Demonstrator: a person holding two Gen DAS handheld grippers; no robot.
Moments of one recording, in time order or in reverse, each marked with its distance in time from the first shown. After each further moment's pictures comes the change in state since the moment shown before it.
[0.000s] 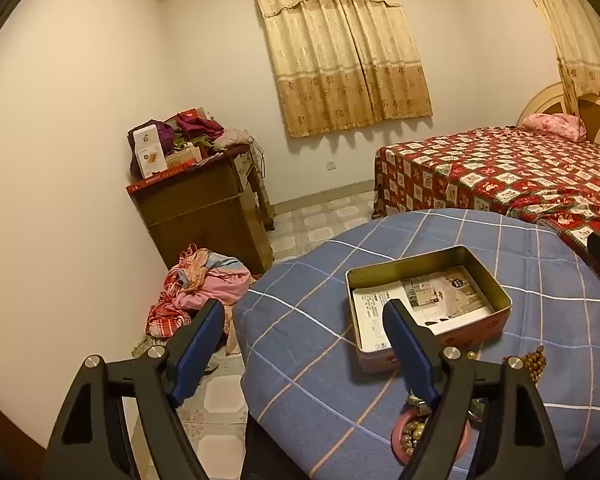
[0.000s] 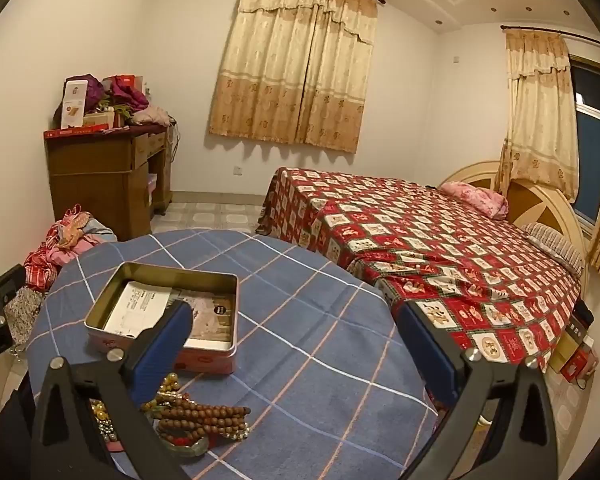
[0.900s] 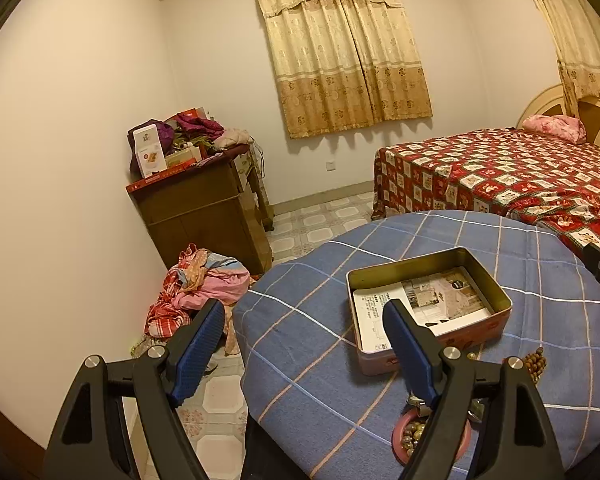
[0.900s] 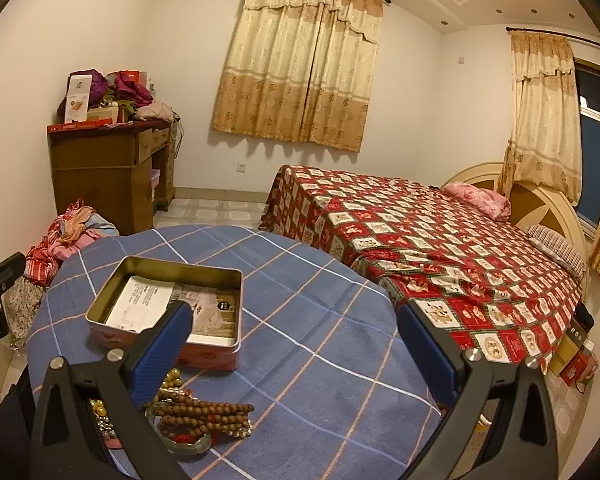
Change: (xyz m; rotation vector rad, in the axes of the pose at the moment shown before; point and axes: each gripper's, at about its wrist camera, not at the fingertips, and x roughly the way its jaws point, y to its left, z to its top) left arm 0.001 0.001 -0.001 -0.020 -0.003 -0.010; right arm 0.001 0.006 -0.005 -0.019 0.011 0.005
